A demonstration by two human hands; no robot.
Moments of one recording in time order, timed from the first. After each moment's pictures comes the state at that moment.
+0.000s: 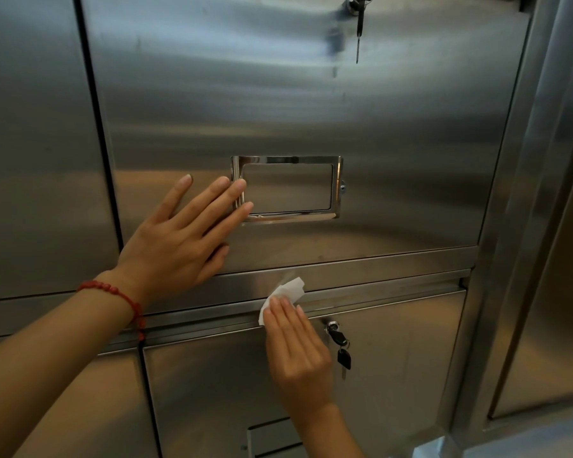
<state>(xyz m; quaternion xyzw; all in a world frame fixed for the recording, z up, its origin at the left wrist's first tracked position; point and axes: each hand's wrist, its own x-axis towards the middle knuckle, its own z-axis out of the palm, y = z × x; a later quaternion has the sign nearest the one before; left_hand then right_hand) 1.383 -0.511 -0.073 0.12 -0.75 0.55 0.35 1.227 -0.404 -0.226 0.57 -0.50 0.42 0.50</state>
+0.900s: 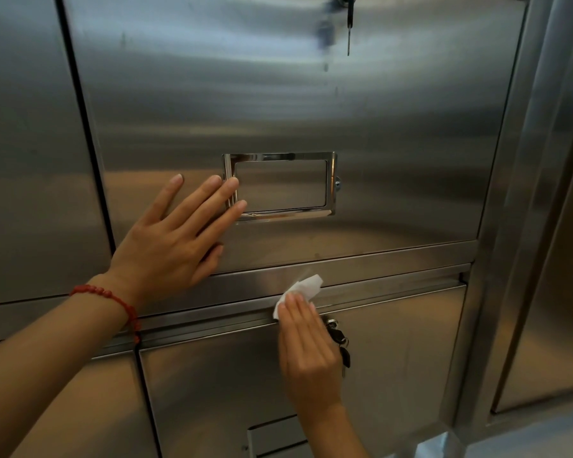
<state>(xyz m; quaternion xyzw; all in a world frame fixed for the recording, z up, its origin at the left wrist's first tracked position) 1.383 -0.510 -0.073 0.12 -0.75 0.54 0.36 1.217 -0.404 -0.232 0.54 -0.52 0.46 0.47</state>
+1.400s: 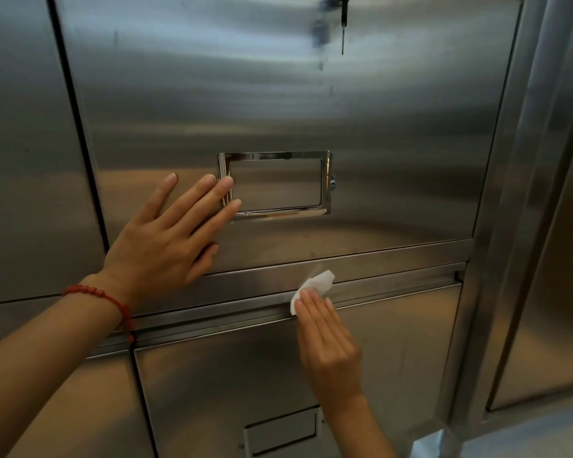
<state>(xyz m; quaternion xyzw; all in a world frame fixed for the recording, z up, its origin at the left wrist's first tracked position) 1.383 -0.510 -0.073 0.11 -0.75 0.54 0.37 1.186 -0.392 -0.228 0.54 -0.53 0.43 0.49</state>
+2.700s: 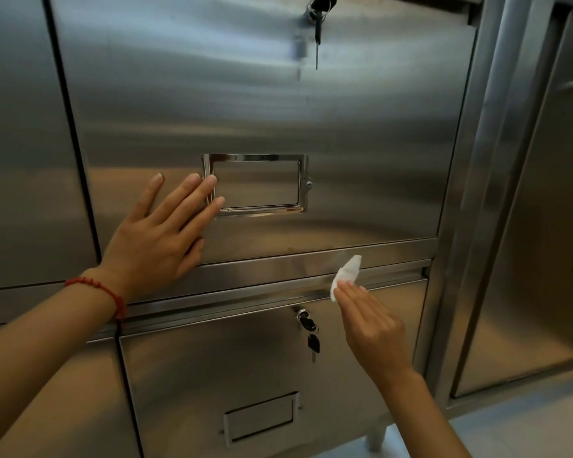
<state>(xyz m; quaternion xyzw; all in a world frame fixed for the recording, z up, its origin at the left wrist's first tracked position) 1.378 -0.497 -0.078 0.16 -0.76 0.51 0.37 1.114 -0.324 -0.202 0.60 -0.58 0.29 0.47</state>
